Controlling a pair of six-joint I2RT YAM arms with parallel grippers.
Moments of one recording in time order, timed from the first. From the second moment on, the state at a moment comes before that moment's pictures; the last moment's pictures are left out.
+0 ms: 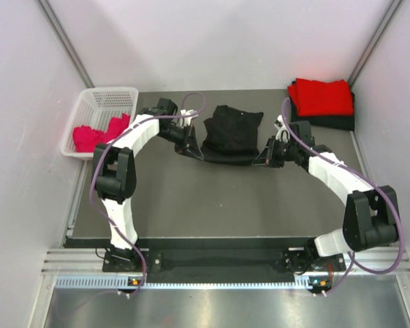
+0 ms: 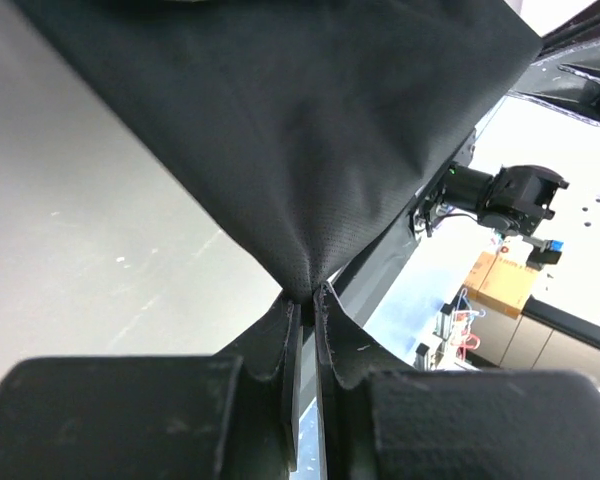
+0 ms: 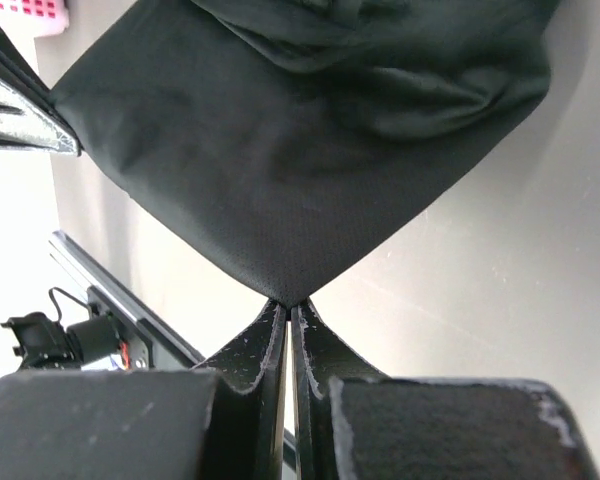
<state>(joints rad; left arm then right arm) -0.27 1.99 1.62 -0.89 0.89 -0.16 0.23 1.43 0.92 -0.29 -0.56 0.50</state>
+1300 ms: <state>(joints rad) -0.28 2.21 2.02 -0.83 0.79 -0.16 0.12 1.68 1.17 -0.23 -0.56 0.40</state>
